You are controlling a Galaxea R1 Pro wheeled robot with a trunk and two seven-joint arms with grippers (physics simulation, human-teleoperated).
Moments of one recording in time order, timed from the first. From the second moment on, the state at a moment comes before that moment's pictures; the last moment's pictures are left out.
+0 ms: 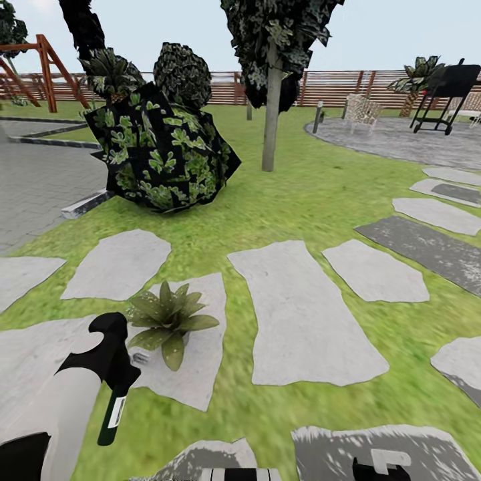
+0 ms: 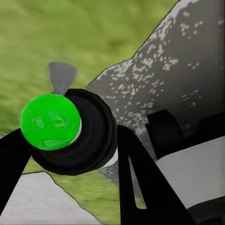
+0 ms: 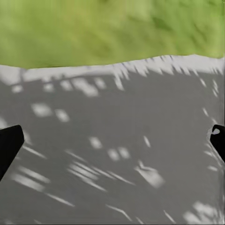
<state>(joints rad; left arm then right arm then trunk) -0.83 0.09 0.21 -0.71 -1.63 1.00 -1.54 -0.43 -0.10 -0.17 -0.07 0.18 -0.35 -0.26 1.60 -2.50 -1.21</state>
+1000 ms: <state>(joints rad) -0.82 0.10 0.22 -0.73 -1.63 1.00 -1.43 -0.43 -0.10 -0.17 -0.07 0.18 -0.35 -0.26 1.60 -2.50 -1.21</state>
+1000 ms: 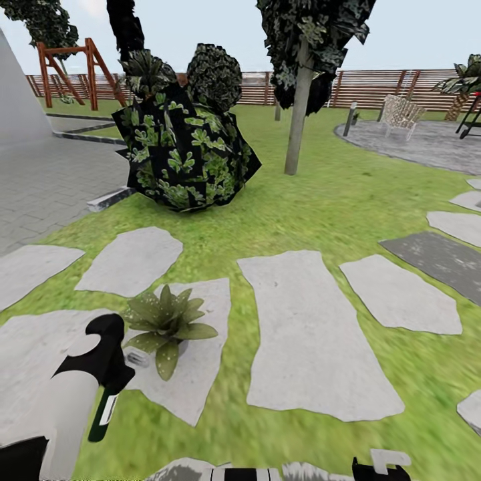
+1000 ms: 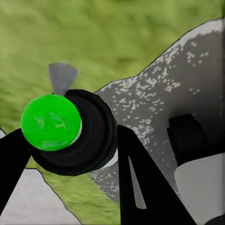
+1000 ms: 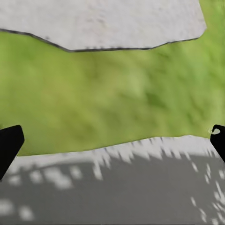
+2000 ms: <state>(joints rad) -0.89 0.07 0.21 -0.73 -1.63 1.00 -1.44 -0.43 -0.10 -0.17 -0.07 0.18 -0.35 -0.26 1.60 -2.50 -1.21</state>
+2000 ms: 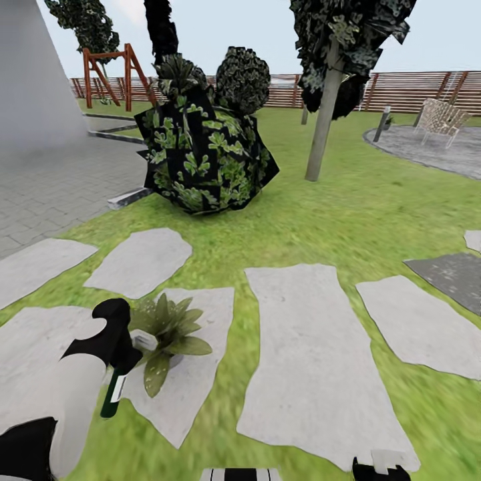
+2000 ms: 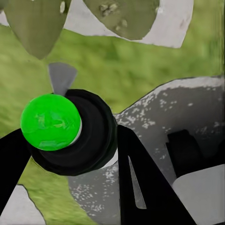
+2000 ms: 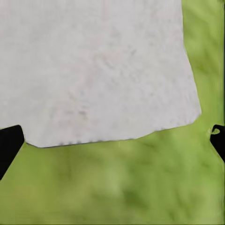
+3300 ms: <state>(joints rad) -1.01 0.06 0.14 -0.71 -1.86 0.95 -1.56 -0.43 -0.11 -0.17 -0.07 0.18 -0.35 -0.26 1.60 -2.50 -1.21</state>
